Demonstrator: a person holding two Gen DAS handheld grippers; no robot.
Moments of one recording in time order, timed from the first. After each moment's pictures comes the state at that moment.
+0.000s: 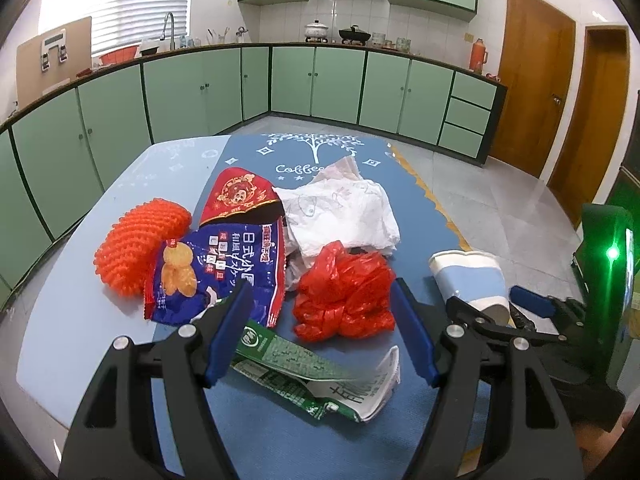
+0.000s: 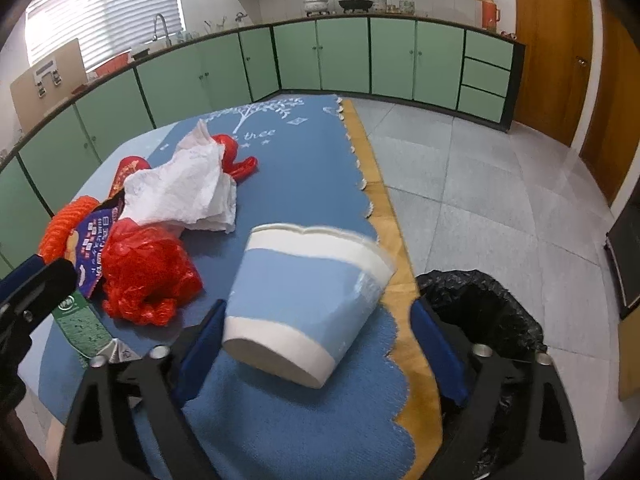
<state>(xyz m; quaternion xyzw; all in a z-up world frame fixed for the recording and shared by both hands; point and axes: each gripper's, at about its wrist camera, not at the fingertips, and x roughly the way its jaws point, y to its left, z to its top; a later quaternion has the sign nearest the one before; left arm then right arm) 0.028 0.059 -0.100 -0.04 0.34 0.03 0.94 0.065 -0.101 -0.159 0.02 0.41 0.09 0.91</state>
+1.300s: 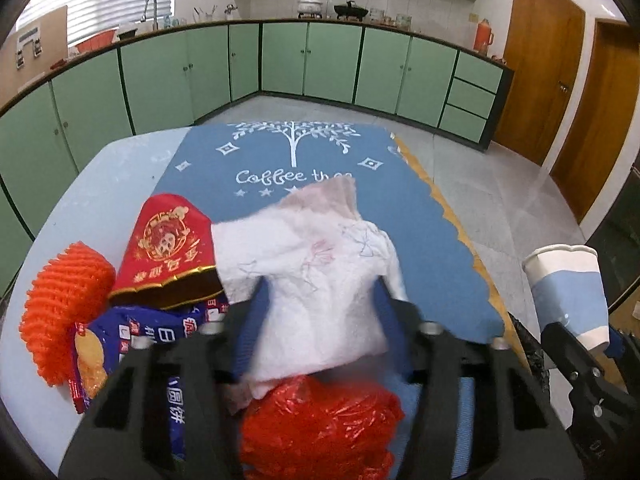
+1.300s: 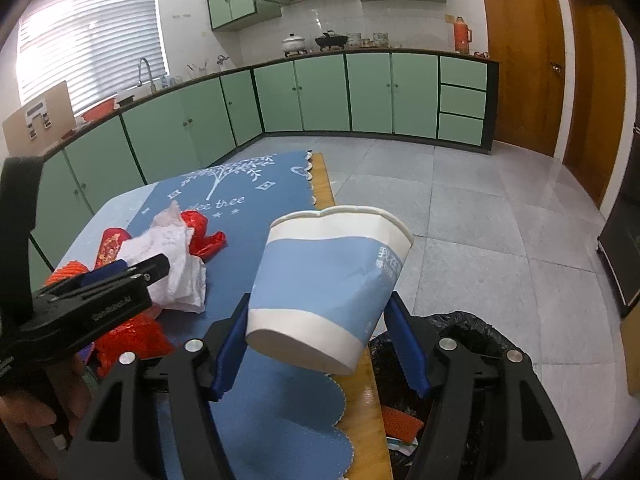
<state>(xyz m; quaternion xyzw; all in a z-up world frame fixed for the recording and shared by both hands) 0.150 0.047 -0.124 -0.05 0.38 0.01 0.92 0.086 -0.133 -0.128 0.05 0.34 0.05 0.94</state>
